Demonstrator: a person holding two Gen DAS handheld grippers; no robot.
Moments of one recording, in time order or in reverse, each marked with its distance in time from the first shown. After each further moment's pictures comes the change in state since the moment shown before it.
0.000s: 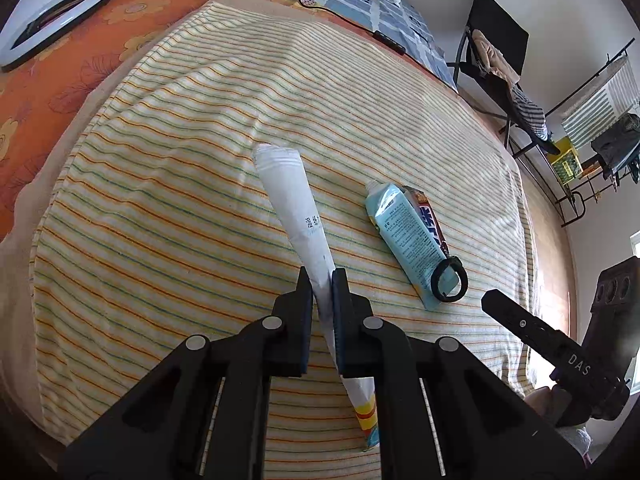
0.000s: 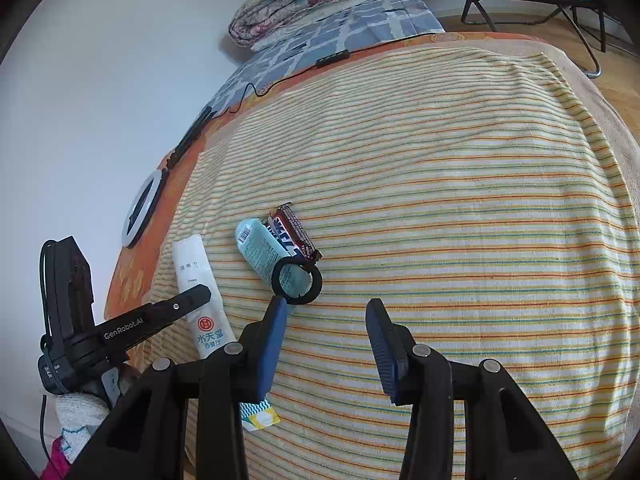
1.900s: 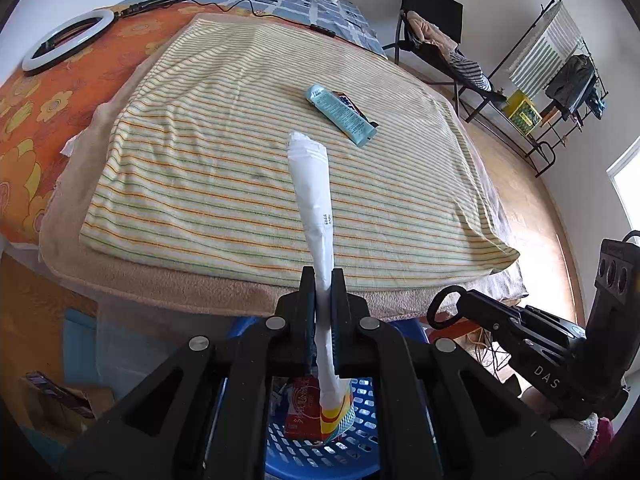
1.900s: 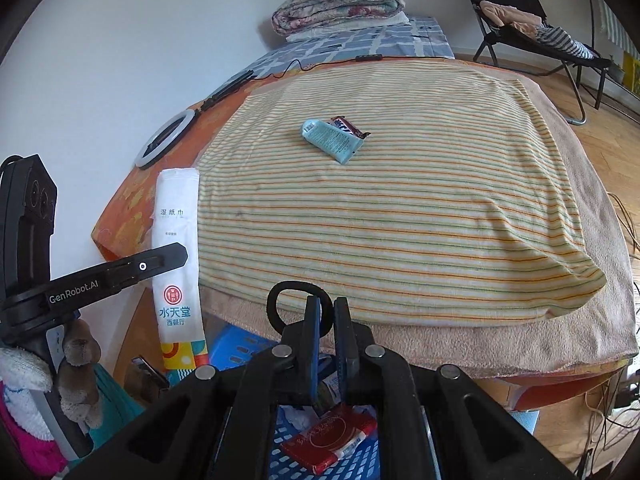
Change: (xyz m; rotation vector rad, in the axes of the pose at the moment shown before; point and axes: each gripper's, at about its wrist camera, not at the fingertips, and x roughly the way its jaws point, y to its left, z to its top) left arm -0.118 -0.001 -0.161 0.189 -0.041 -0.063; right arm -0.092 0.063 -0.167 -0.199 -0.044 -0.125
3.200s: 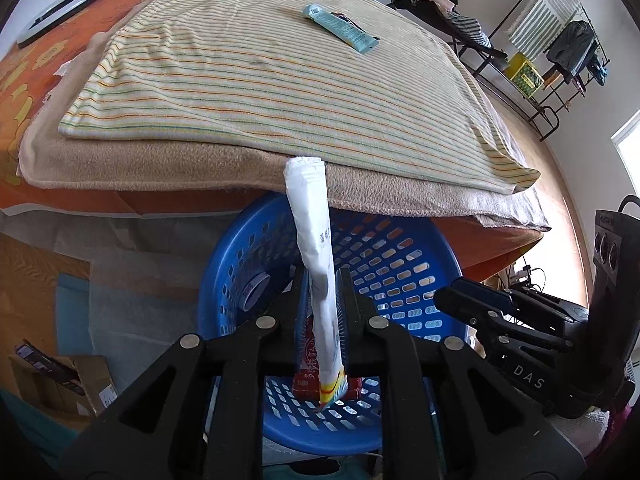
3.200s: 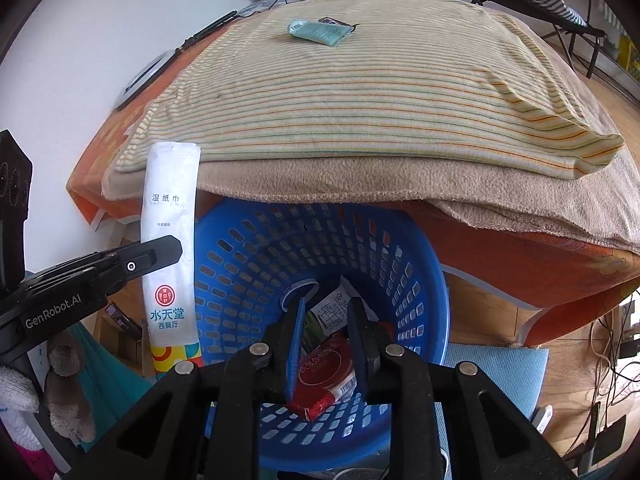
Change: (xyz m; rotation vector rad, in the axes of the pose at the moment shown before) left arm 0.026 0.005 -0.074 0.050 0.104 0.020; right arm 0.035 0.006 -0.085 0.019 0.153 -0.071
